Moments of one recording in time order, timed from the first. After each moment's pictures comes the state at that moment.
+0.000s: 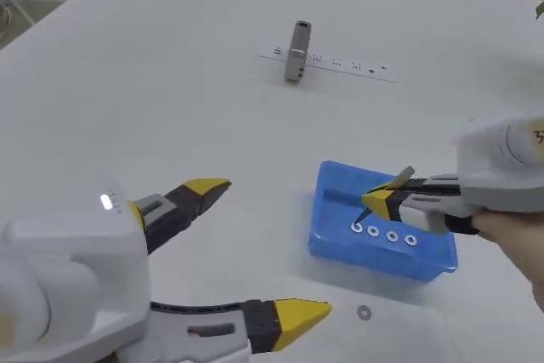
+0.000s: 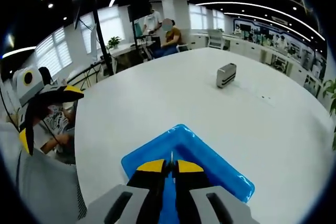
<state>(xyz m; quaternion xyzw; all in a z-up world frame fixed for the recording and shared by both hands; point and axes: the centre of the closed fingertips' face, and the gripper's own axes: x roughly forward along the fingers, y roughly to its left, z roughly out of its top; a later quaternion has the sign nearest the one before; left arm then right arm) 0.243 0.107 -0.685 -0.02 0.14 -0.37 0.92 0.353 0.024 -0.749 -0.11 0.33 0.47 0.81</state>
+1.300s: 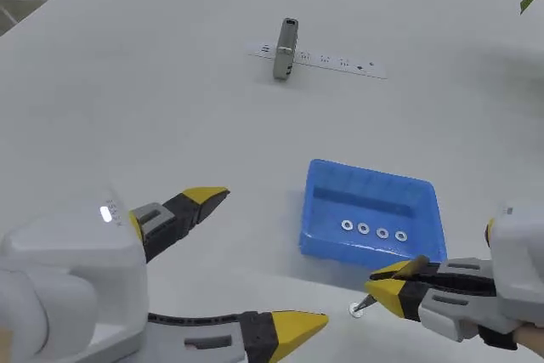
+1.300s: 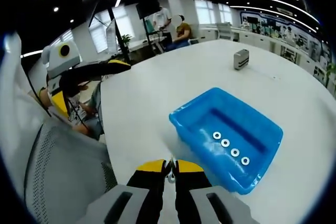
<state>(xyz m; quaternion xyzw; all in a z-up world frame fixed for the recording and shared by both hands) 0.240 0.098 -0.690 -0.01 0.15 -0.39 0.91 0.263 0.007 -0.774 -0.10 0.36 0.51 0.77</state>
